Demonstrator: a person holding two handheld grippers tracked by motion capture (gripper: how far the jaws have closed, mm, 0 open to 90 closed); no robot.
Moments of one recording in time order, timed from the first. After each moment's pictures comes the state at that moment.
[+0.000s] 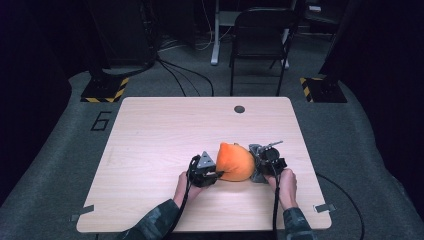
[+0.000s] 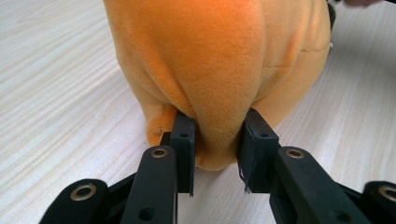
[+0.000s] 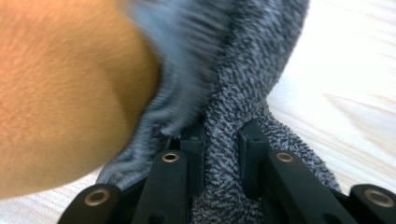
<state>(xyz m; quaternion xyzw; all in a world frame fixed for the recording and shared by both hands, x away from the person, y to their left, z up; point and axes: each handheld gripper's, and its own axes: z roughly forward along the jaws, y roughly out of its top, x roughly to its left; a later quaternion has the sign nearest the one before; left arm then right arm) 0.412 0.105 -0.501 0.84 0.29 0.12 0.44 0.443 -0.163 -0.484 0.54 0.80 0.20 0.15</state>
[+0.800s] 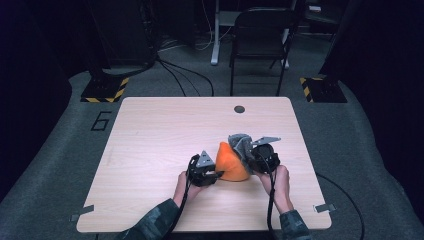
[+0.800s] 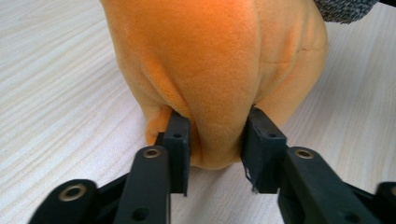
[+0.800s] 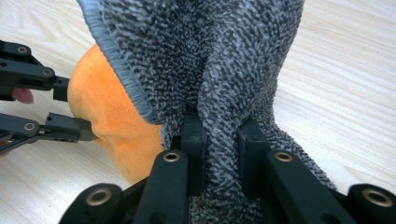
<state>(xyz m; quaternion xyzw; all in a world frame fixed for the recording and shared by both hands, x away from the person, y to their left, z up) 0.414 0.107 -0.502 0.84 0.29 0.12 0.44 0.416 -0.126 -0.428 0.47 0.80 0.32 0.18</state>
